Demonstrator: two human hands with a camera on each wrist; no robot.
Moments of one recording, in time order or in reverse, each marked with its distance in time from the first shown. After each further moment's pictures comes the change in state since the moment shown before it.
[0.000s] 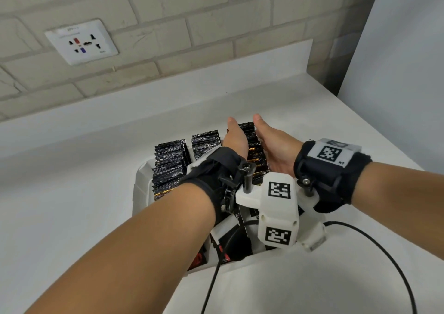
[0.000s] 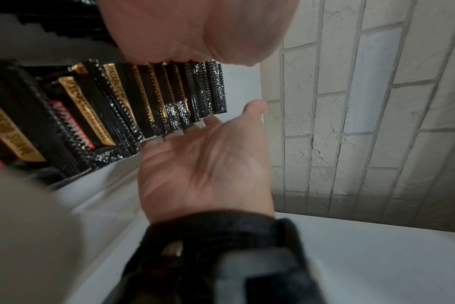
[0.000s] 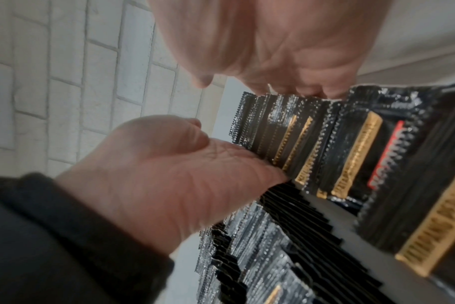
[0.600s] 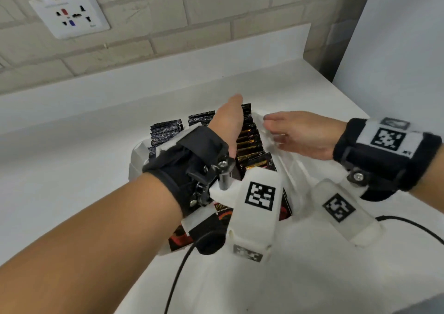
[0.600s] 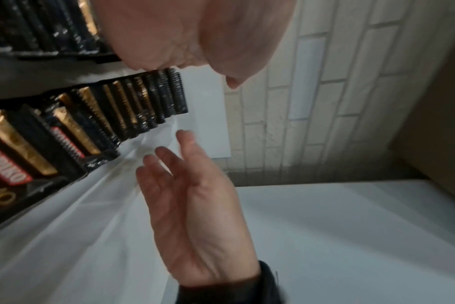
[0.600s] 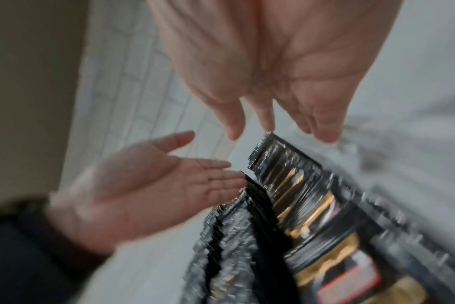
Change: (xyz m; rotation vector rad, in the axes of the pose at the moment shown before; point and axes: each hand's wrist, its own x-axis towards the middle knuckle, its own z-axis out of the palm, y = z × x) left_hand -0.021 0.009 -0.026 -0.014 -0.257 0.026; right_hand -0.022 0.008 -0.036 -0.377 -0.091 -0.066
